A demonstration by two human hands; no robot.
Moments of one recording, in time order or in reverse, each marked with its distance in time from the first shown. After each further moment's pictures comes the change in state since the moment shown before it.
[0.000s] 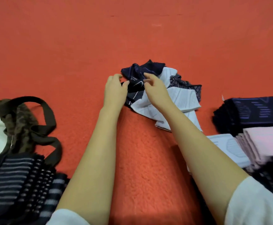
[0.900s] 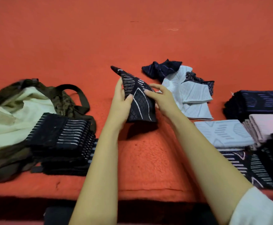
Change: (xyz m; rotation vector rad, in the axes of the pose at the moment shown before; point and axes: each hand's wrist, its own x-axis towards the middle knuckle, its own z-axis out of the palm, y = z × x) left_hand -0.116 -0.014 -0.075 -0.780 -0.078 -0.059; right_hand -0.080 -0.021 0.036 0.506 -0.084 0.147
